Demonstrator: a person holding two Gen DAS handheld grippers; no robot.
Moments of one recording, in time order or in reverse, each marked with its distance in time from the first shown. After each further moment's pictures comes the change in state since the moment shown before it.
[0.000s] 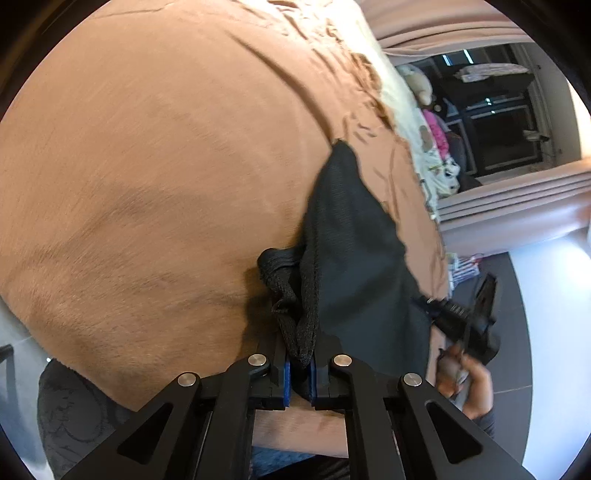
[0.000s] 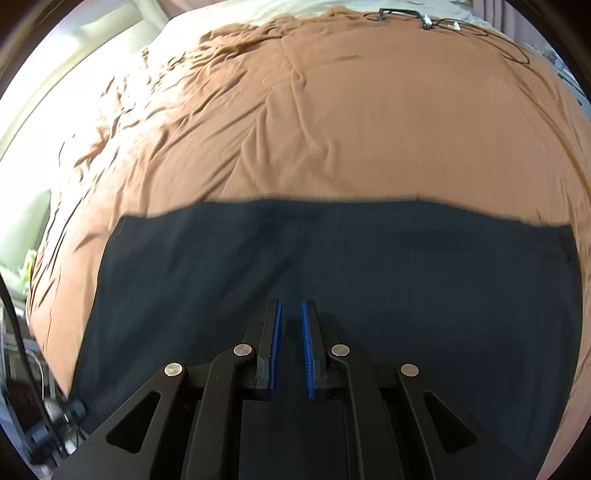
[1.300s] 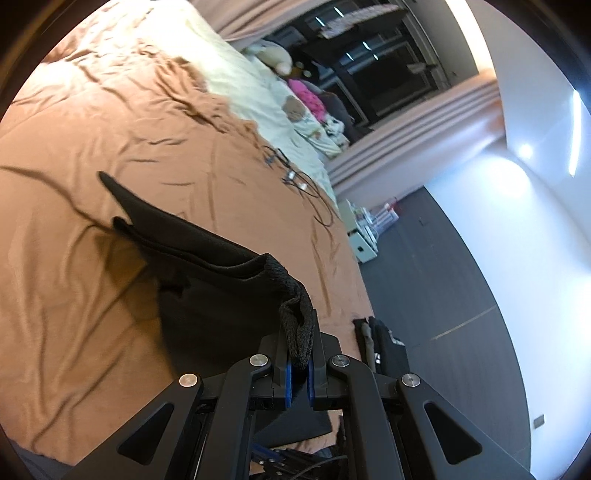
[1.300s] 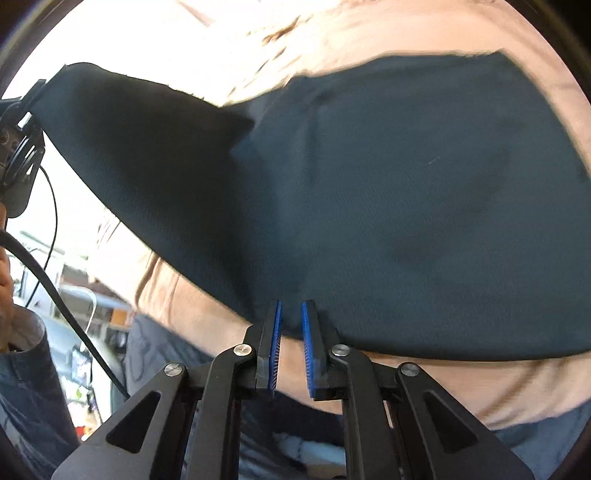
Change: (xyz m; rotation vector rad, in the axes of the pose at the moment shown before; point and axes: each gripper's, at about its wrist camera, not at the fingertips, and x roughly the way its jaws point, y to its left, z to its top) left arm 0.028 -0.238 -0.003 0.363 0.049 -0.255; right arm -0.076 -0.049 -0.173 0.061 -0.071 0.227
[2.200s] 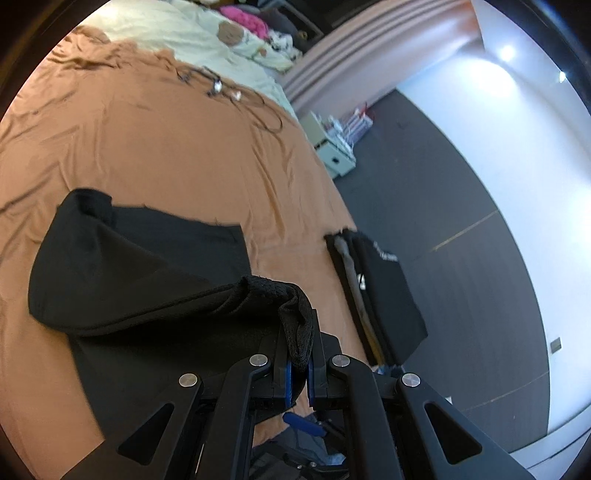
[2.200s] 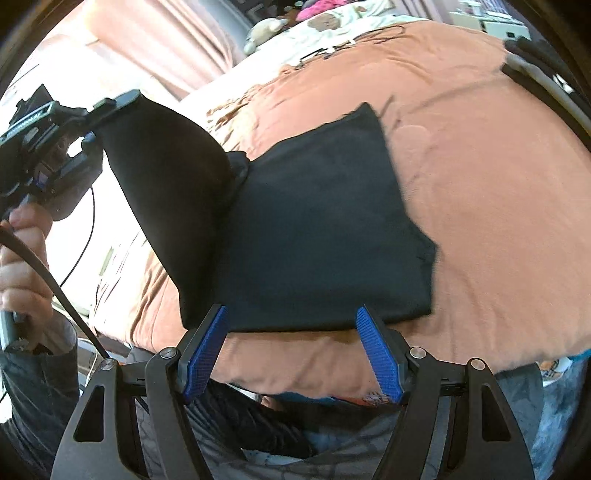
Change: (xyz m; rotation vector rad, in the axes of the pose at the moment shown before) left arm 0.157 -0.100 -0.072 0.189 0.320 -0.018; right arm -0.109 -0.098 -0.052 0.137 -0.214 -0.017
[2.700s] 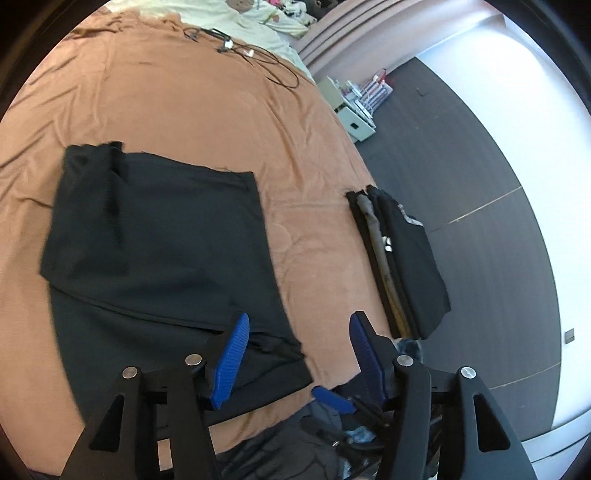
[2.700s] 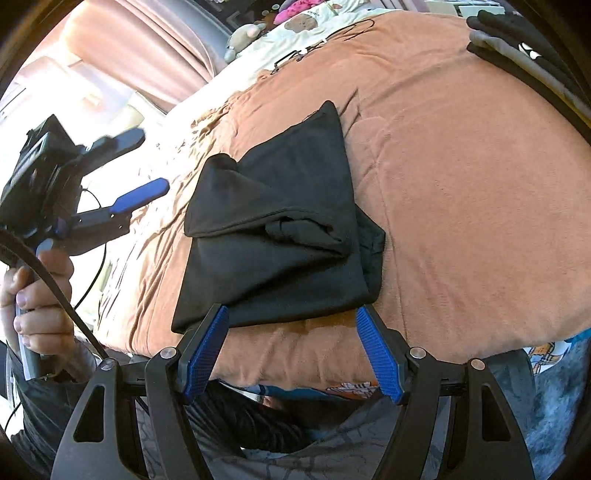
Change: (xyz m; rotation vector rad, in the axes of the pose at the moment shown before) left arm 0.024 0.007 -0.029 -0.010 0.105 0.086; right arm -0.013 -0.018 0.000 0.061 -0.003 0.014
